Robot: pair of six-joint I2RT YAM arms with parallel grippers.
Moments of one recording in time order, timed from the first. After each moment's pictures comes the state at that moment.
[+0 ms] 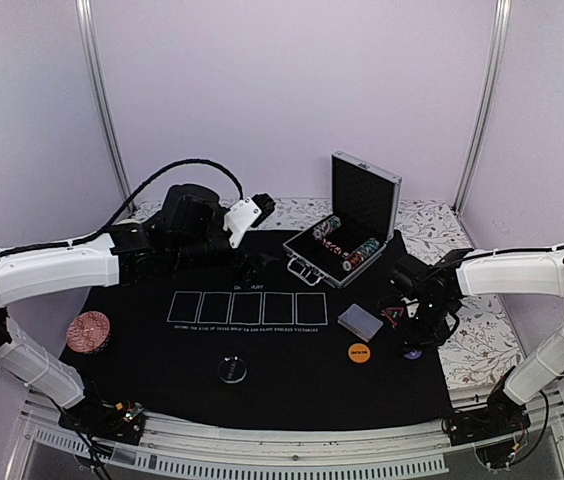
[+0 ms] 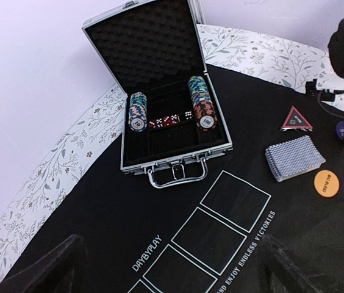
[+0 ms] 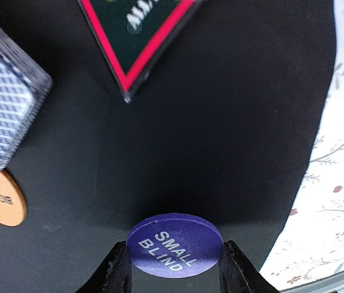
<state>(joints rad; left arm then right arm) -0.89 1.42 1.10 -0.16 -0.15 0.21 0.69 1.52 0.84 -0.86 0.06 0.59</state>
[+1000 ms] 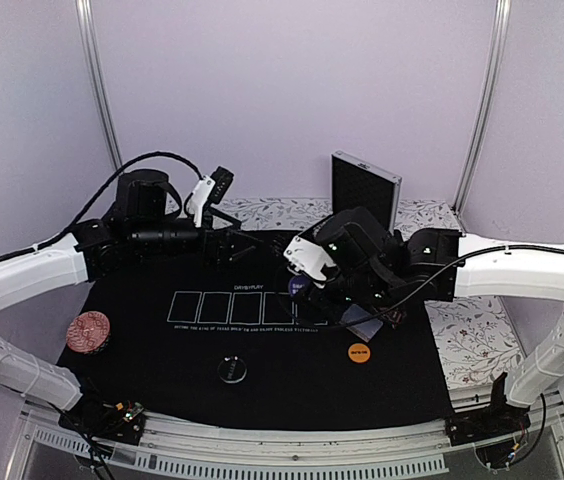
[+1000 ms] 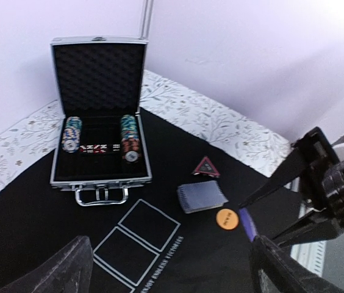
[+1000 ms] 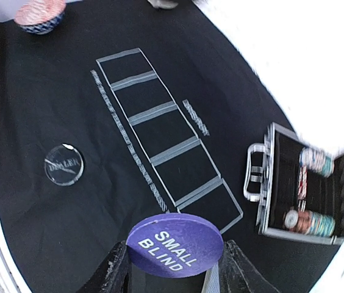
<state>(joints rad) -0.73 1.27 1.03 -0.11 0.32 -0.08 1.17 1.53 1.31 -0.53 0.28 -0.08</state>
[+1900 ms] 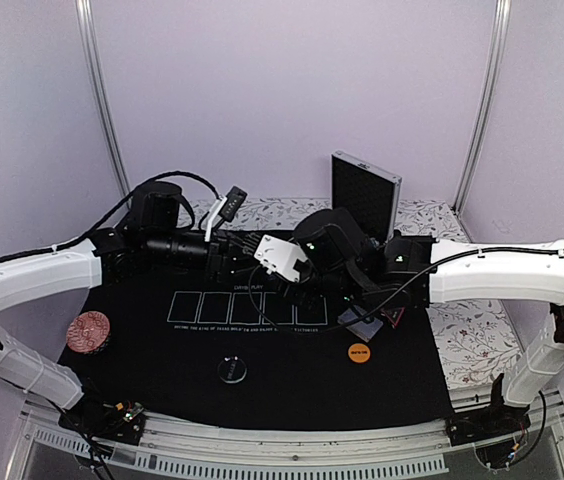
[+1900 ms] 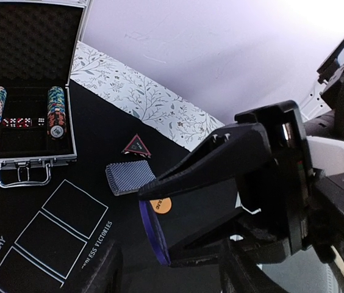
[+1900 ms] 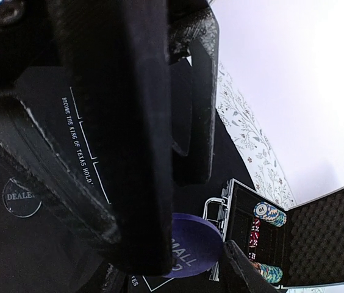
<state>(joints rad) -0.73 1.33 0.97 -0.02 0.63 -0.23 1.21 1.64 1.36 -0.31 0.41 -0.35</state>
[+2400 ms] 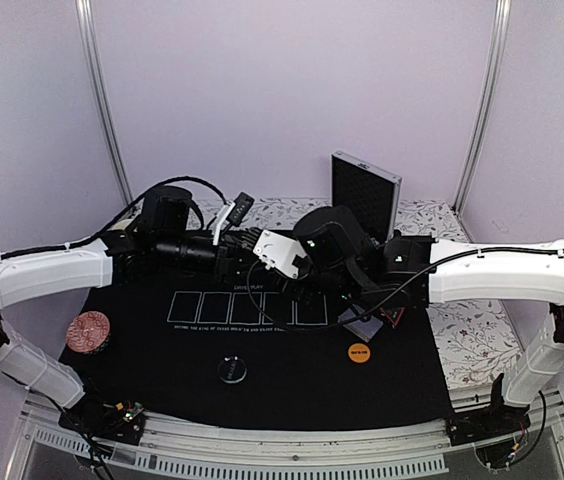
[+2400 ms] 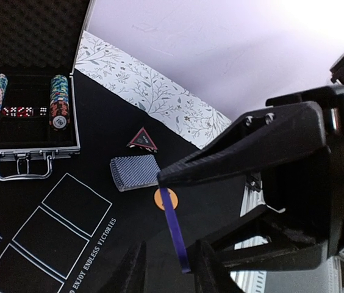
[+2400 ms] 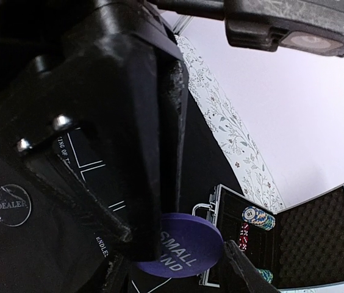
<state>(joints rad) -0.73 1.38 0.96 0.01 0.62 -0.26 1.21 1.64 1.36 -0.26 0.46 -0.37</state>
